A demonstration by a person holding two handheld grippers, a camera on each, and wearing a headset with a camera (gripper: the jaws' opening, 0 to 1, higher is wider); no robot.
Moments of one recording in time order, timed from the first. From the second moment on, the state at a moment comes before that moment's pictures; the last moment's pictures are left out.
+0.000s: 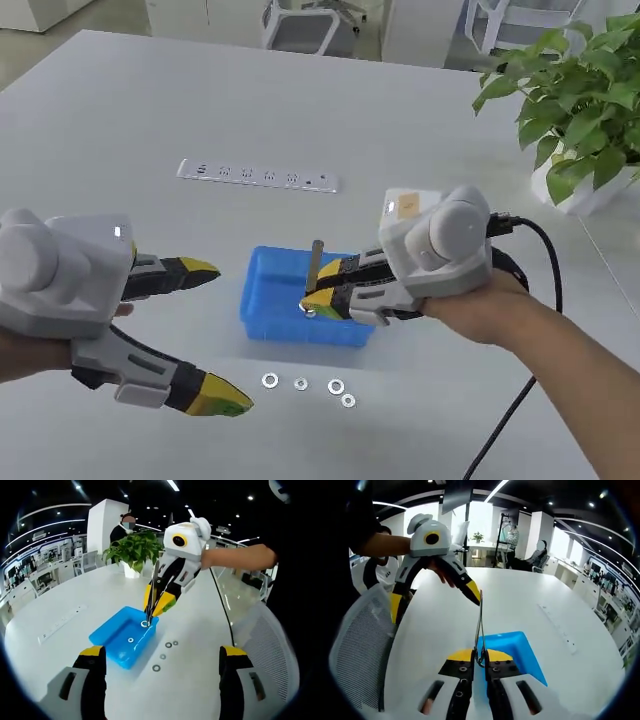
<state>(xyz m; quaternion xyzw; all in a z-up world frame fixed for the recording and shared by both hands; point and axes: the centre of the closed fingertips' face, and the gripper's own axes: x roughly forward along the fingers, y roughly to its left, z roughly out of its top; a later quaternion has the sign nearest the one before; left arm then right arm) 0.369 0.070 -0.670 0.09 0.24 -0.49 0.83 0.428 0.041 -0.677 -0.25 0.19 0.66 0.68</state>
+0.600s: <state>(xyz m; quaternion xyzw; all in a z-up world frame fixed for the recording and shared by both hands) 0.380 0.071 -0.665 0.09 0.22 -0.49 0.84 0.463 0.041 -0.706 -0.26 0.18 0.66 0.68</state>
